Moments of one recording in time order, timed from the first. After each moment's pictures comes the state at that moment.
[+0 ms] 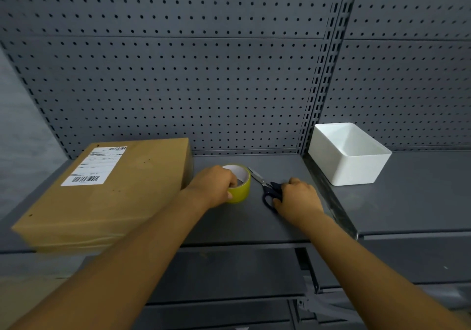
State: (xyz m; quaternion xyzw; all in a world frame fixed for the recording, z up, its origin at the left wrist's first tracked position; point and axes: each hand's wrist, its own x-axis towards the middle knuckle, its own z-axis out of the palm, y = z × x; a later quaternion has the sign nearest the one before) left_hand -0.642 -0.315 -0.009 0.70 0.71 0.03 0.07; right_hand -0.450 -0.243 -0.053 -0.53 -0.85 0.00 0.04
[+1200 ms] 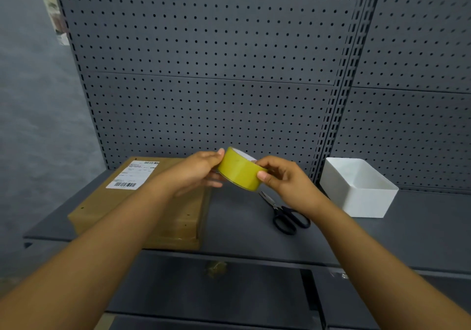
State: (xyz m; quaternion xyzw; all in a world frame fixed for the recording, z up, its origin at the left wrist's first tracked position) left_hand -0.668 -0.370 0.071 0.44 0.64 0.49 0.40; right_hand -0.472 -0.281 0.052 -0.17 -0.83 0.42 0.32
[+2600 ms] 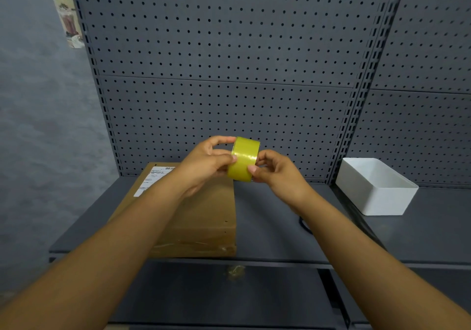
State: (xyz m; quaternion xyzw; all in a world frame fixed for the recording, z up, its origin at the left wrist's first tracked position) left_hand -0.726 -0.396 0.082 0.49 0.55 0.56 0.38; right_hand -0.560 -0.325 0.063 -0.26 -0.76 0.48 0.36
